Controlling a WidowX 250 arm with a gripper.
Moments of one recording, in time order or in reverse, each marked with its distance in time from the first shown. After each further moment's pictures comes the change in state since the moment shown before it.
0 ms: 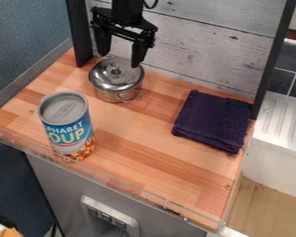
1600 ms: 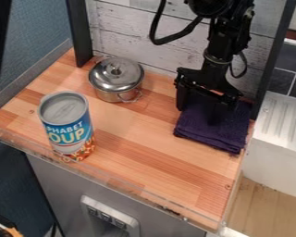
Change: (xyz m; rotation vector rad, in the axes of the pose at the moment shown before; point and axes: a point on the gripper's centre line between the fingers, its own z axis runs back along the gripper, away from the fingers) arm 0.000 -0.154 -0.059 -0.022 0.004 -0.141
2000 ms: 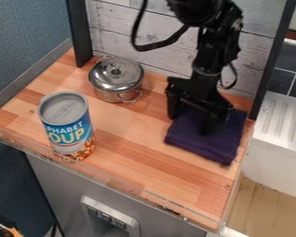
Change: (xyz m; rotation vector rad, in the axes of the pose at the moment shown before) arm -0.041 0.009 -0.005 0.015 0.026 -0.038
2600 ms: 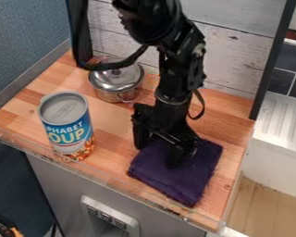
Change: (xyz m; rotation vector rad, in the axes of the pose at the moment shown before) arm -0.070 0.010 -0.005 -0.029 0.073 -0.077
